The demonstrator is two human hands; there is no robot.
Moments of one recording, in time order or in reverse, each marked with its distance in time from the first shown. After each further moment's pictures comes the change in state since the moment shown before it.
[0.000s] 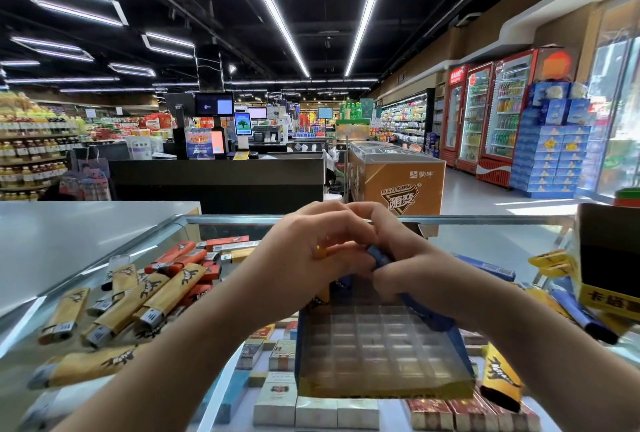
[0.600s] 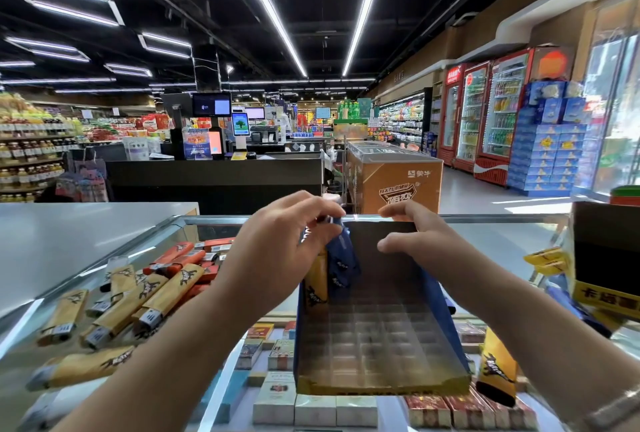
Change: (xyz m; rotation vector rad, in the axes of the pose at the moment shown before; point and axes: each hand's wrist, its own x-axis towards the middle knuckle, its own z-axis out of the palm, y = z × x) left_hand 0.001 -0.016 -0.003 0.401 0.268 0.043; right_hand 0.010 0.026 -0.030 -0.232 0.573 0.192
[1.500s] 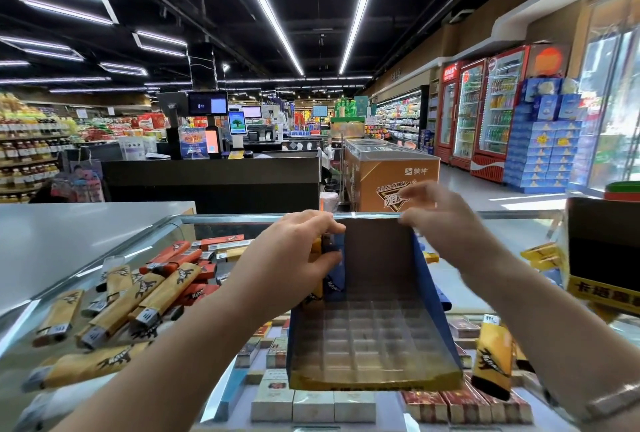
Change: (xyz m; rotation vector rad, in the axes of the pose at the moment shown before) left_hand -0.008 -0.011 0.019 0.102 -0.262 -0.140; right_hand -0.003 -0.010 -0.014 -0.081 0.261 -0.101
